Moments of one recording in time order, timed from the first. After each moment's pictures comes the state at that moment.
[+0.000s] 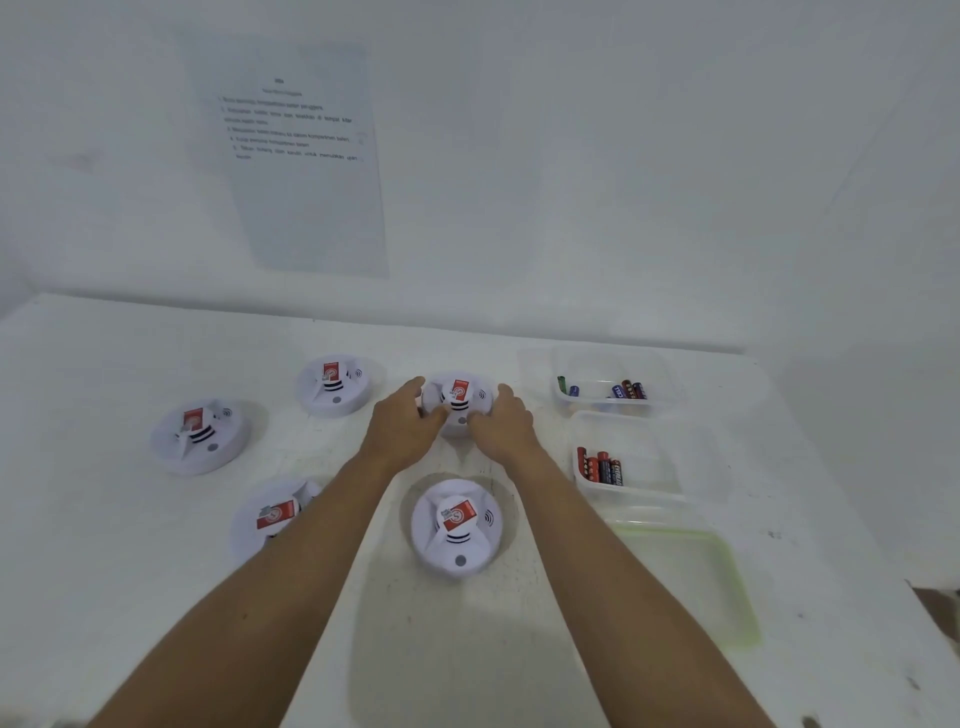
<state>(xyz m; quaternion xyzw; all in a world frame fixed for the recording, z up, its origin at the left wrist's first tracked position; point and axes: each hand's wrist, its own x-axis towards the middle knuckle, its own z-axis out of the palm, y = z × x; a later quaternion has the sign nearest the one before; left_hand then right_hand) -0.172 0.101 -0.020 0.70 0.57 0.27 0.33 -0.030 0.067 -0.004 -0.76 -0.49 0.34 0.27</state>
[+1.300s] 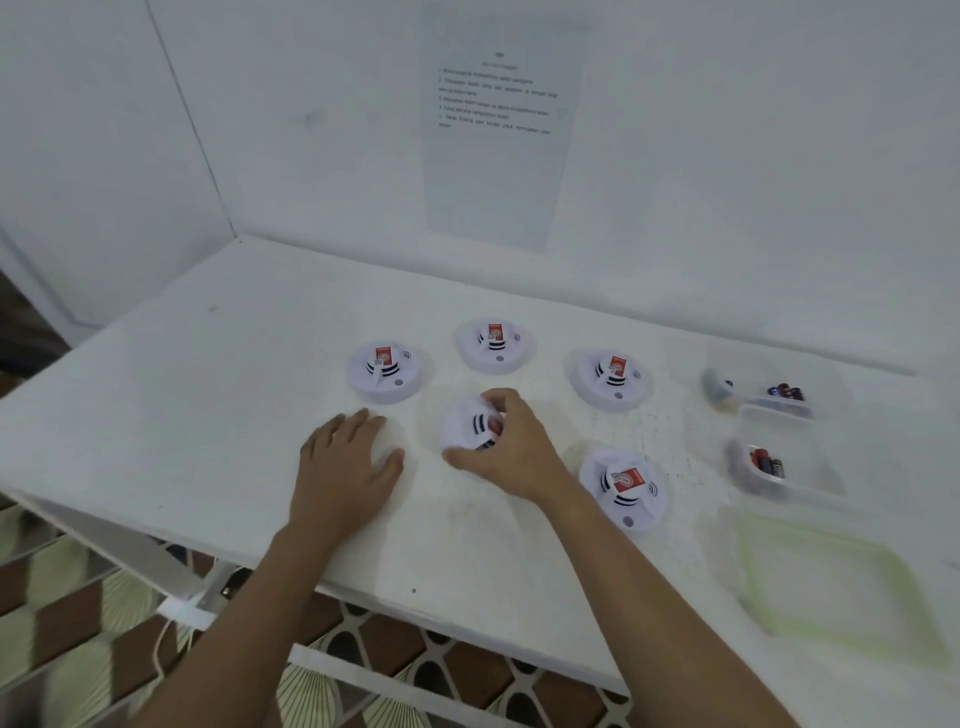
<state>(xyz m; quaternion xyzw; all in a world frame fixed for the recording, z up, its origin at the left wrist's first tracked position) -0.408 -0.012 -0.056 0.69 0.70 0.17 0.08 -0.188 0.007 -0.016 -0.58 -0.64 0.40 0.31</state>
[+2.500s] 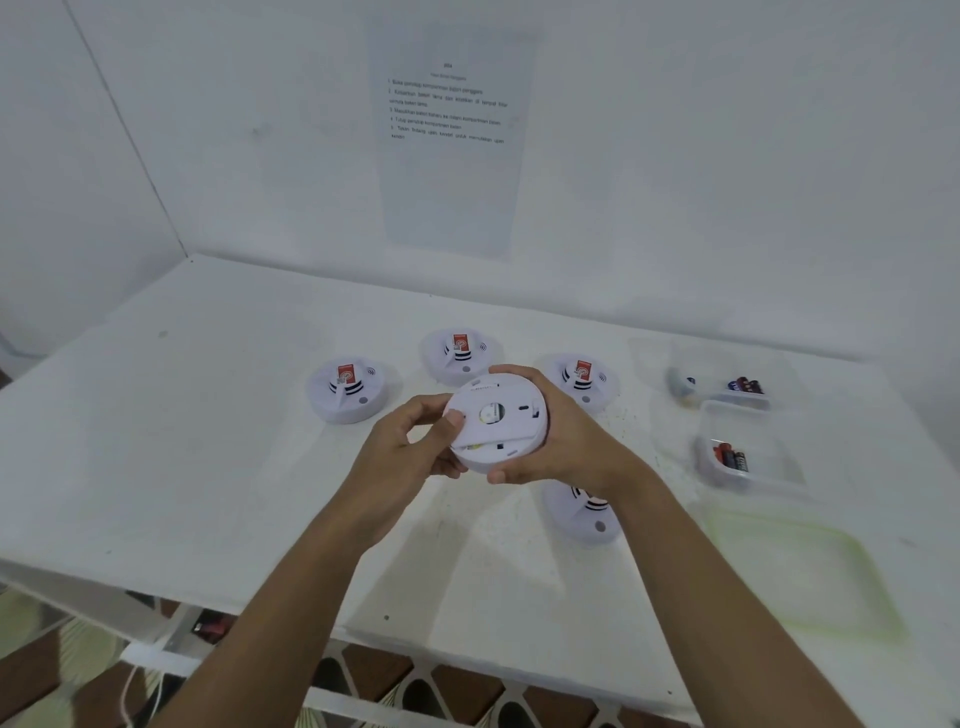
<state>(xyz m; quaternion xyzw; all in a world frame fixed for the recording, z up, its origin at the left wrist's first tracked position) -0.326 -0.012 0.022 0.52 0.43 0.45 0.59 -0.116 -0.004 0.041 -0.42 -0.64 0.54 0.34</state>
